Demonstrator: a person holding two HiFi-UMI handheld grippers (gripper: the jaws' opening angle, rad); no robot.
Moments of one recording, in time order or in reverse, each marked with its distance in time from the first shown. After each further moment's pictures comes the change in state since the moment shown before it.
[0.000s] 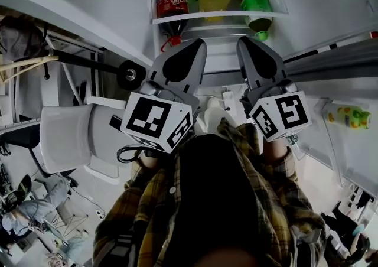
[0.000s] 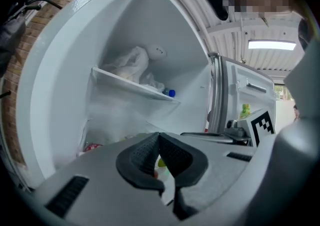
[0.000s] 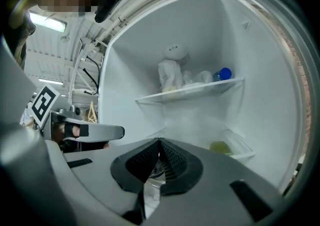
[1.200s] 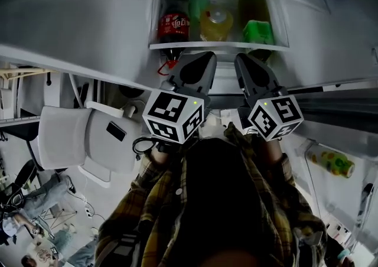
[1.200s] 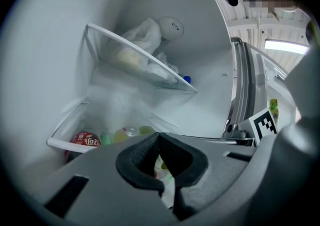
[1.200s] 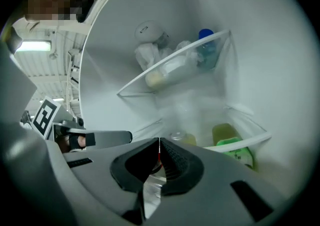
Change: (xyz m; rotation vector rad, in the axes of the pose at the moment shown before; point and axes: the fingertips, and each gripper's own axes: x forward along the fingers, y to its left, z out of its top) left arm 0.088 0.023 -0.030 -0.102 0.048 0.068; right arm 0.050 -0.065 -0.037 0.177 0.084 0.094
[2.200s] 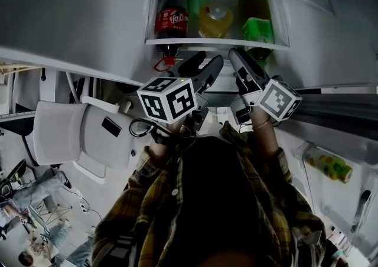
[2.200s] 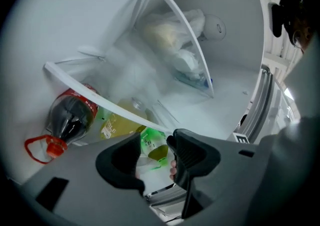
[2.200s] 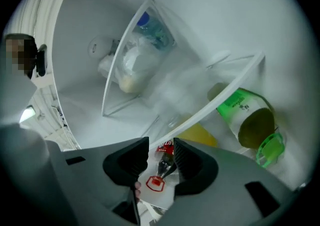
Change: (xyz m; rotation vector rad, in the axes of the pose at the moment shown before) left arm 0.022 0.017 -0.053 -0.433 0.088 -0.053; right arm 0.021 -0.030 -0.032 0.537 0.003 0.102
